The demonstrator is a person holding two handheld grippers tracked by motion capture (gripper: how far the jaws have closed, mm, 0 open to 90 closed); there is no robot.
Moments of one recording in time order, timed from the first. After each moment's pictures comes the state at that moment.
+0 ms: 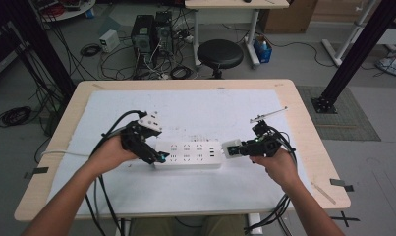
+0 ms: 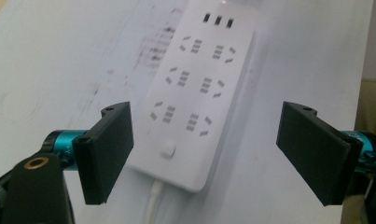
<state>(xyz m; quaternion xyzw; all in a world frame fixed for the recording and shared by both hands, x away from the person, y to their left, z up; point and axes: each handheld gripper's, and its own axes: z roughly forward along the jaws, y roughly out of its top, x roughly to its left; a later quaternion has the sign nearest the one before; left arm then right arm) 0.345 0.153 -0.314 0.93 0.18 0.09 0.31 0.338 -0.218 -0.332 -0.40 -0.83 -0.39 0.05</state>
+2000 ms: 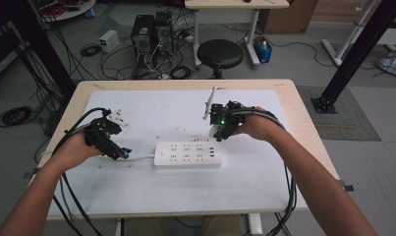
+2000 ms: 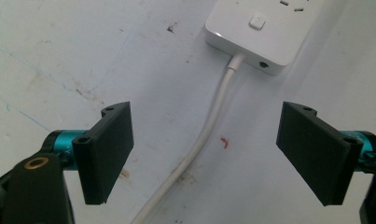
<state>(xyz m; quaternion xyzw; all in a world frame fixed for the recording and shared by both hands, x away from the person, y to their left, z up) 0.353 0.229 -0.323 0.94 0.26 0.13 0.21 0.406 -0.112 -0.303 -0.07 -0.99 -0.10 -0.09</state>
